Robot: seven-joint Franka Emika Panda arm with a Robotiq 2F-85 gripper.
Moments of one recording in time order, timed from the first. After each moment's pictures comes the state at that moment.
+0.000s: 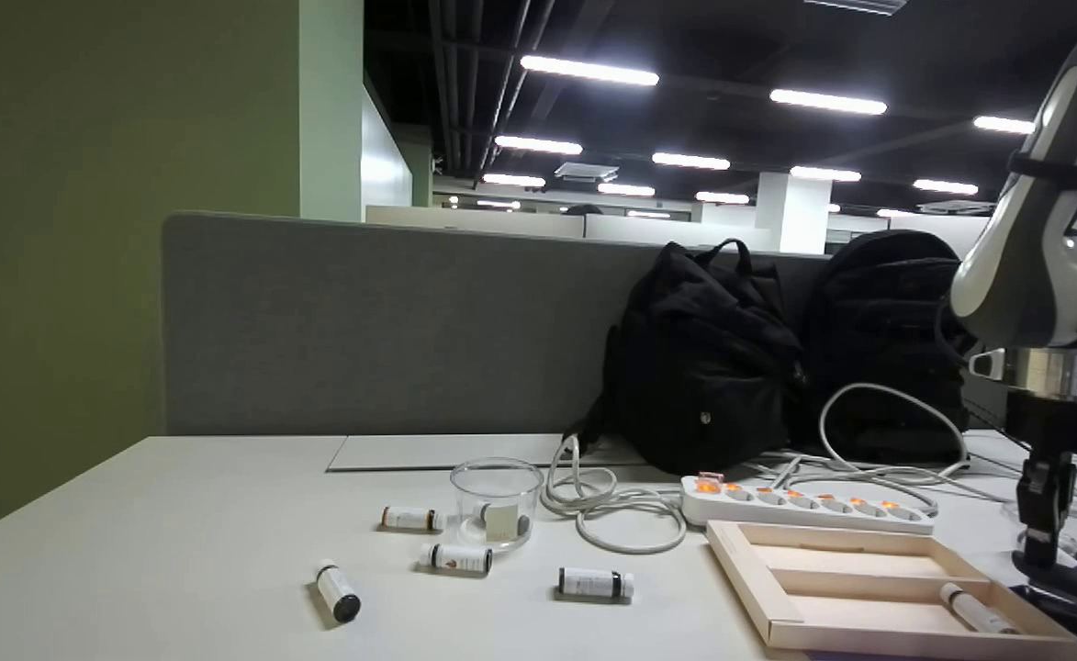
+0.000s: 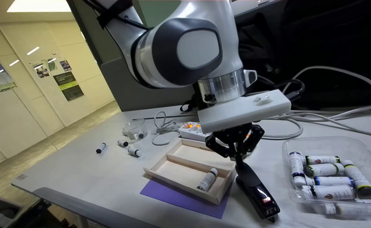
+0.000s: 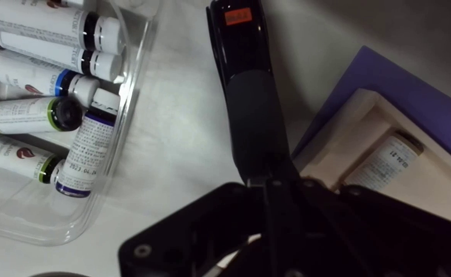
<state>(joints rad) -0.46 0.45 -0.06 -2.42 0.00 2.85 -0.94</state>
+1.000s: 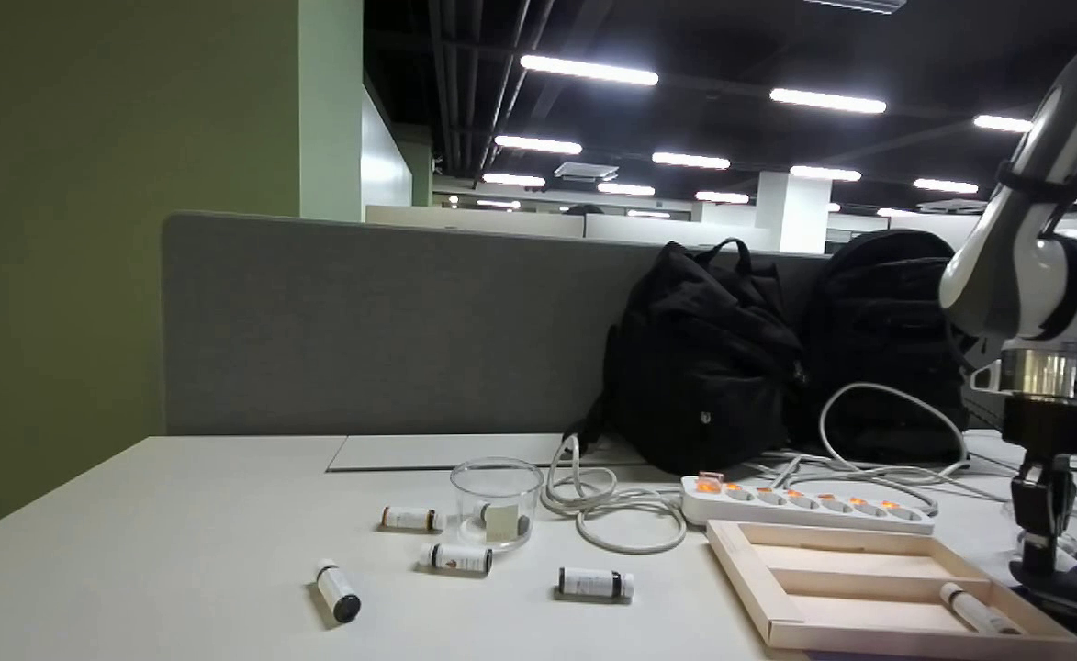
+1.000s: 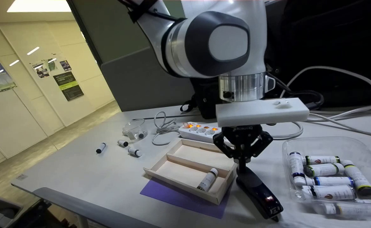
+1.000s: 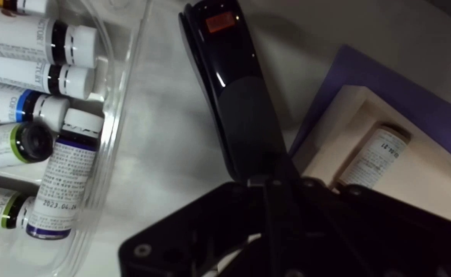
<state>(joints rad) -0.54 0.54 -0.01 -2.25 0.08 2.59 -0.99</state>
